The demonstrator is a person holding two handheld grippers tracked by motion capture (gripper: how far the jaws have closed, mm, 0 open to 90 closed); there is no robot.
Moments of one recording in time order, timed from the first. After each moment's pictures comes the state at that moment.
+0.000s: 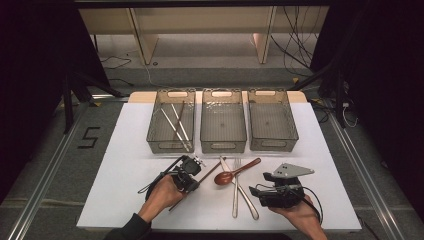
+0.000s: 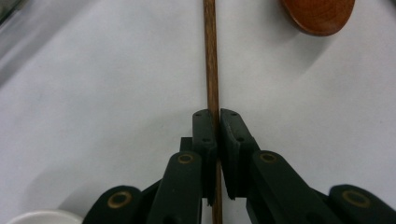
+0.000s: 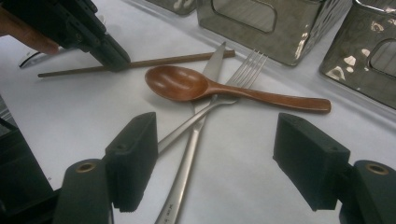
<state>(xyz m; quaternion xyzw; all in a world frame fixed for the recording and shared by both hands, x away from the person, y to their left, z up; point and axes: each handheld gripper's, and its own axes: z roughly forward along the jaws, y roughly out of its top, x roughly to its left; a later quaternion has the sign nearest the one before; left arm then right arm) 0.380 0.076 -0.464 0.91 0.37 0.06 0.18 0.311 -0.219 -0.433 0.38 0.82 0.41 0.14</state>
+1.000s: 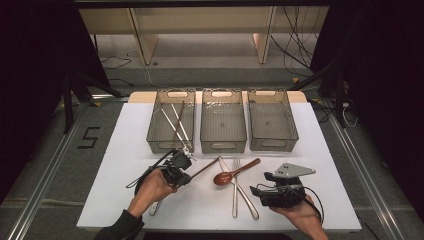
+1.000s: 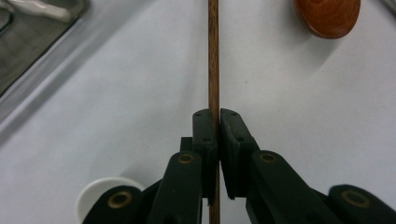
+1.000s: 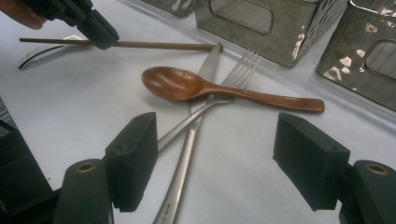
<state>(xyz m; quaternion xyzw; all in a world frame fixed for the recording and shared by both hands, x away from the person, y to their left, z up) 0.386 0.105 -0.443 0.90 0.37 0.06 0.20 0.311 -0.221 -0.431 0.38 0.82 0.41 0.14</state>
